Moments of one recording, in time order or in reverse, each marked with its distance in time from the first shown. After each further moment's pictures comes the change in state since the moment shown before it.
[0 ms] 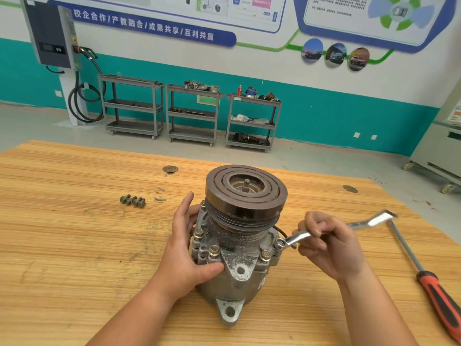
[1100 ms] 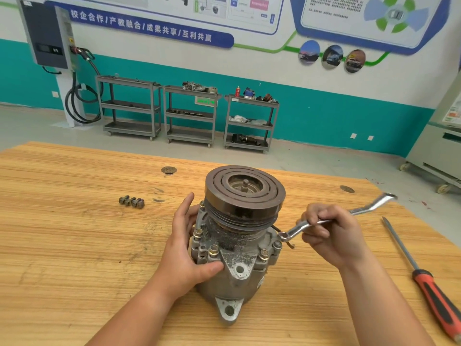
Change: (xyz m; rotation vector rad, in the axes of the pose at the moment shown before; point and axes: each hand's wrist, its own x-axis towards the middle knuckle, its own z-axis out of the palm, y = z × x) left_hand 0.000 0.005 0.000 0.003 0.000 -0.009; right_hand 0.006 -0.017 0.004 -0.048 0.088 0.009
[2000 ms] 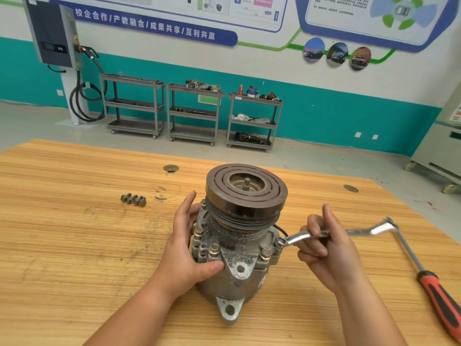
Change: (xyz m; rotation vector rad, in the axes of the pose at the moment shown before) left_hand 0.000 -0.006 0.000 -0.001 -0.007 0.004; right_hand -0.017 0.026 0.009 0.089 0.164 -0.011
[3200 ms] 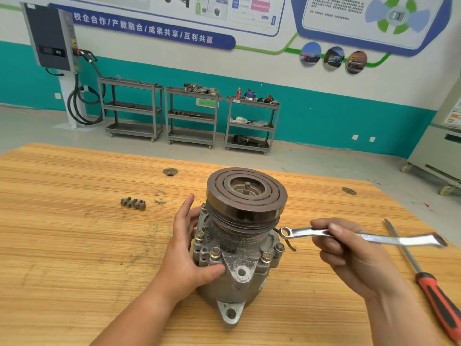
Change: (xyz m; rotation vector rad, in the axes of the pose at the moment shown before) left_hand 0.001 -0.001 -0.001 -0.006 0.004 -0.014; right_hand -0.018 -0.027 -0.007 -0.132 -0.044 -0.072
